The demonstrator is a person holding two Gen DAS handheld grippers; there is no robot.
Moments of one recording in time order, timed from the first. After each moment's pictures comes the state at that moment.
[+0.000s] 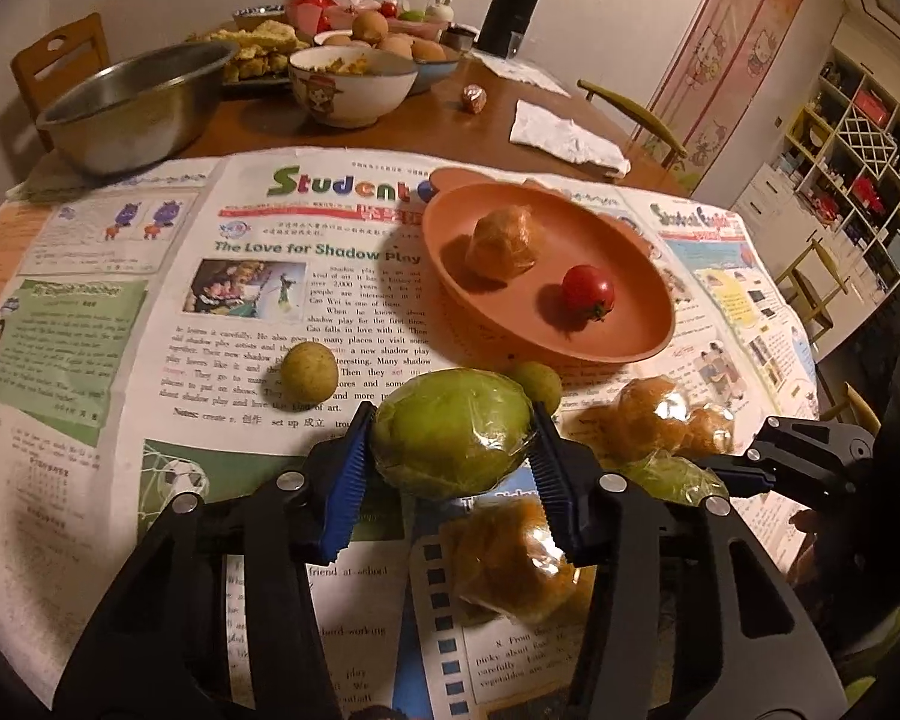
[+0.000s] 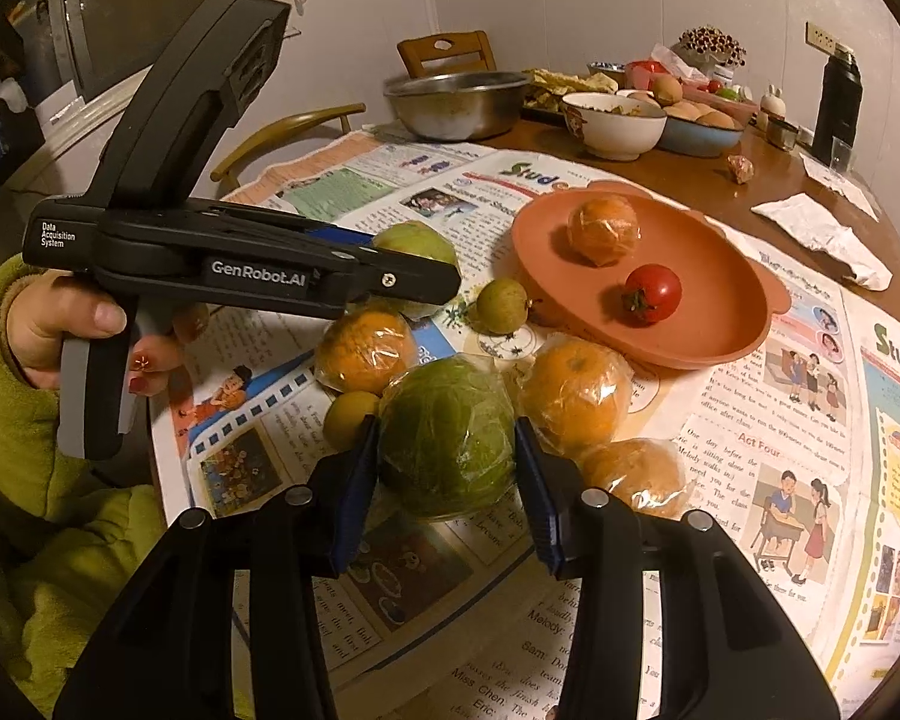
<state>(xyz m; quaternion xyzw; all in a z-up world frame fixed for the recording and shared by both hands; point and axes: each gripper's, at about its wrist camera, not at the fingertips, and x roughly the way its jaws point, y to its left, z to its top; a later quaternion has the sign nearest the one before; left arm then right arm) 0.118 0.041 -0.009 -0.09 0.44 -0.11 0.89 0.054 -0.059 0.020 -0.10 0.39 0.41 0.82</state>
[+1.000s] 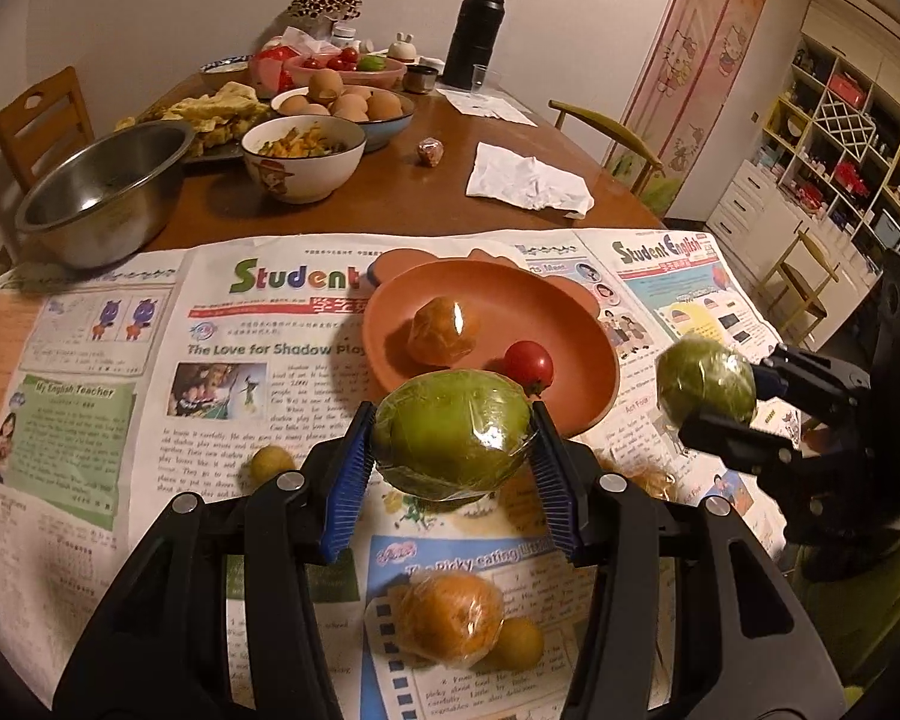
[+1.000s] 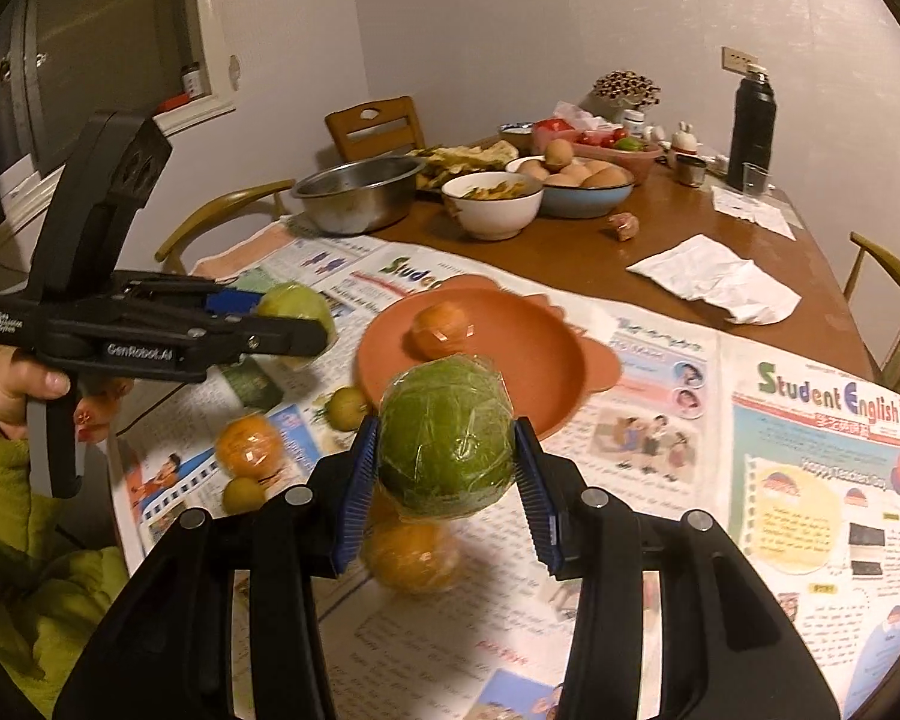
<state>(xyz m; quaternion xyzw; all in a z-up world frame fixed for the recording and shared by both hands) 0.136 0.016 0.031 -0.06 0.41 -0.13 0.90 0.091 -0.128 0.065 -0.06 0.34 0.35 0.87</state>
